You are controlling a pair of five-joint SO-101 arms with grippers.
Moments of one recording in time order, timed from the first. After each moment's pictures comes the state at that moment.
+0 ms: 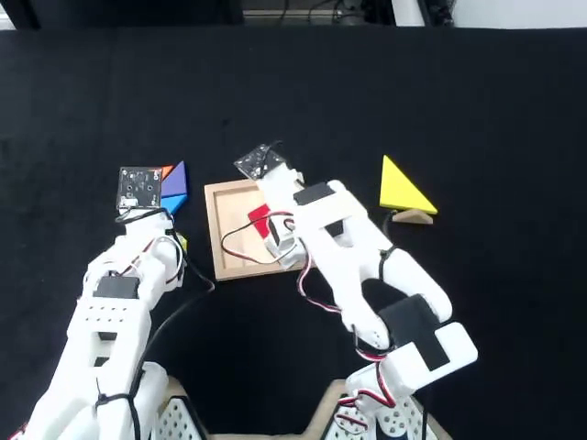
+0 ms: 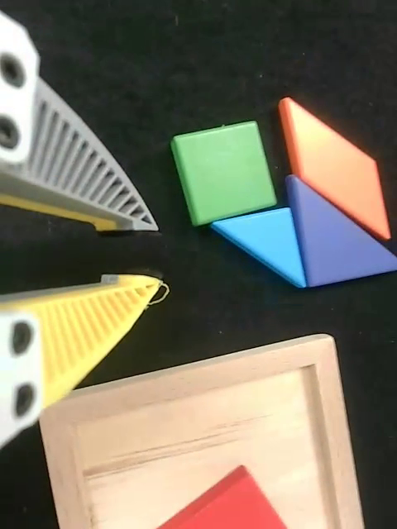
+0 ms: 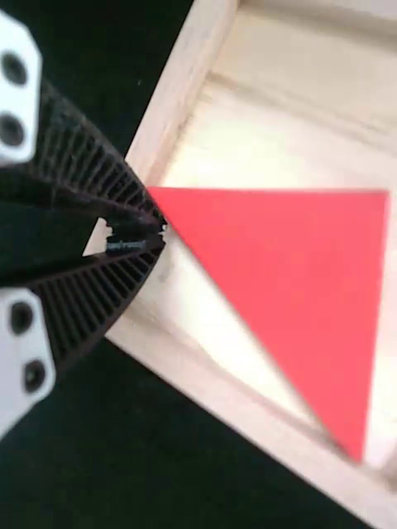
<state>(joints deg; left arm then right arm) -3.3 -45.1 76.2 29.3 0.7 -25.4 3.9 32.6 54.9 14.5</state>
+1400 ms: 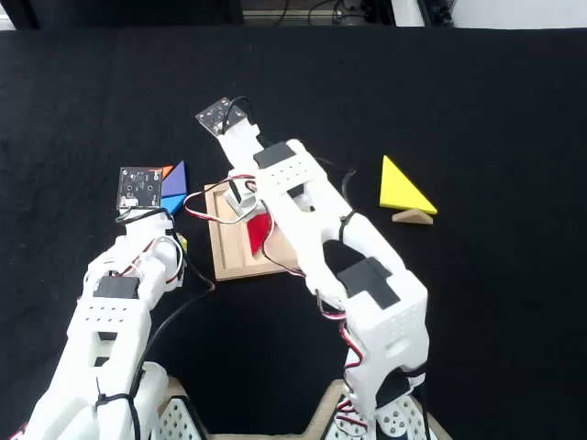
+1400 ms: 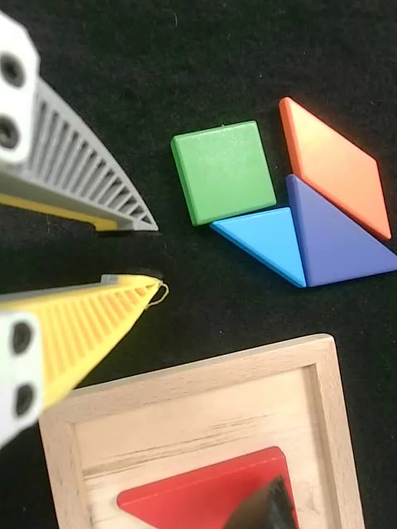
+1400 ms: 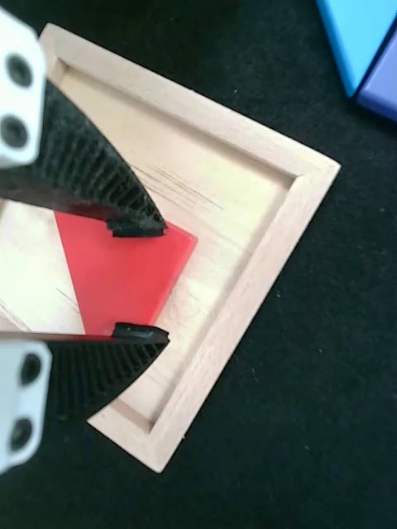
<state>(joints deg) -3.3 -45.1 76.2 29.3 0.7 -29.4 23.9 0.2 58.7 10.2</state>
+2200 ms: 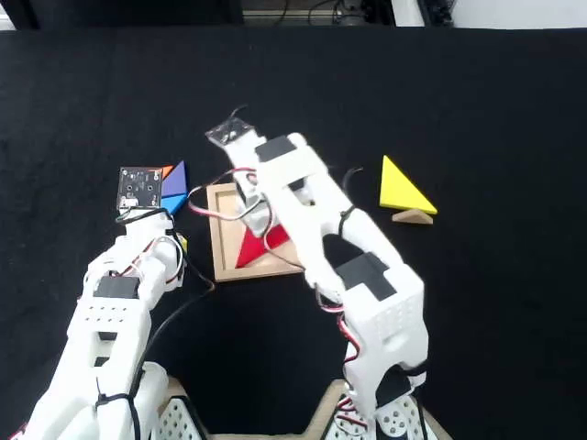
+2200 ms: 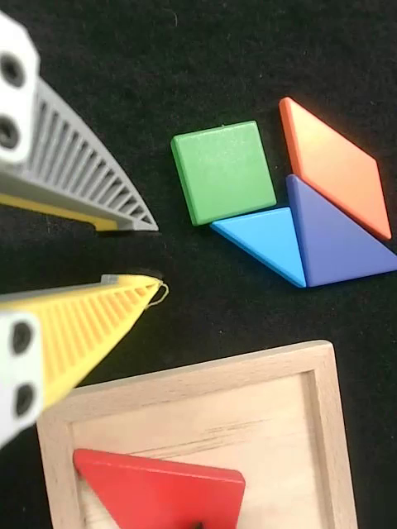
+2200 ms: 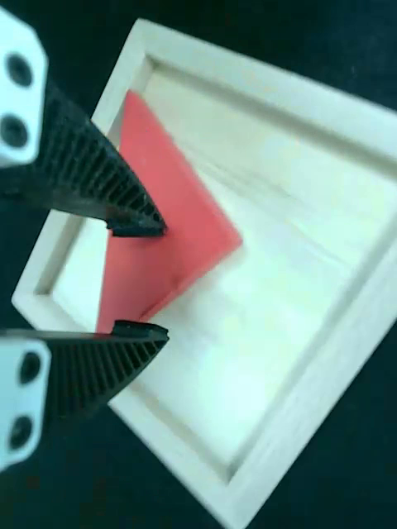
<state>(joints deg) -3.3 -45.1 76.2 29.3 0.7 -28.3 26.3 -3.7 74.5 10.2</state>
